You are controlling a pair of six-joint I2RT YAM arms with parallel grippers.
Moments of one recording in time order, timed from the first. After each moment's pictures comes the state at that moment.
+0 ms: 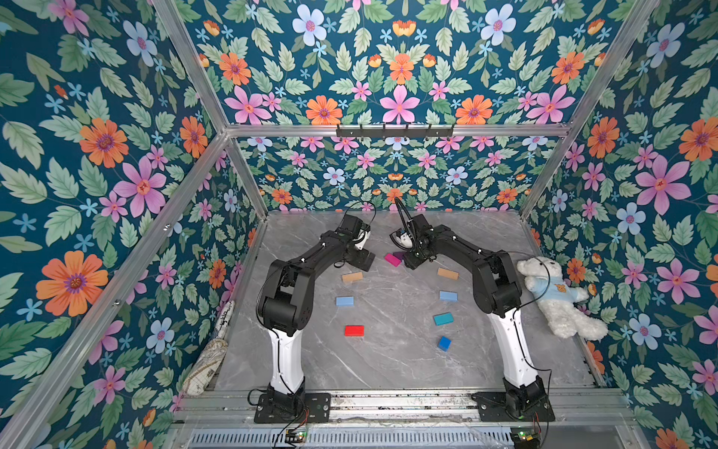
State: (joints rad) left arm -0.39 2.01 1.52 -0.58 0.04 0.13; right arm 0.50 2.35 1.92 -0.75 -0.03 -0.26
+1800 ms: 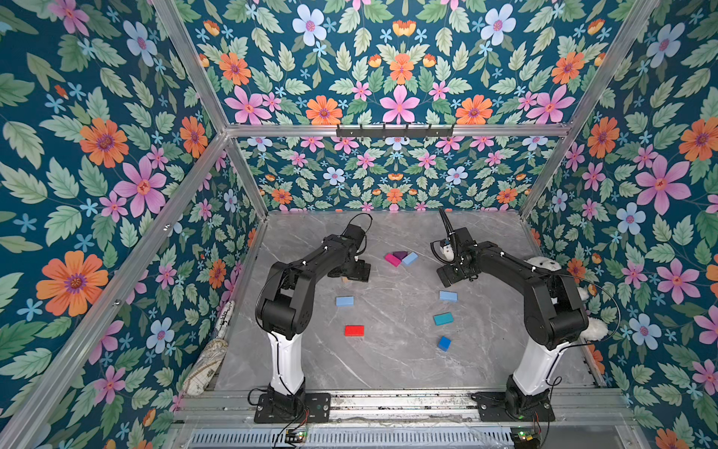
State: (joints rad) left arm -0.43 1.98 1.49 -0.81 -0.07 -0.20; right arm 0.35 1.85 1.29 -0.65 0.09 -0.13
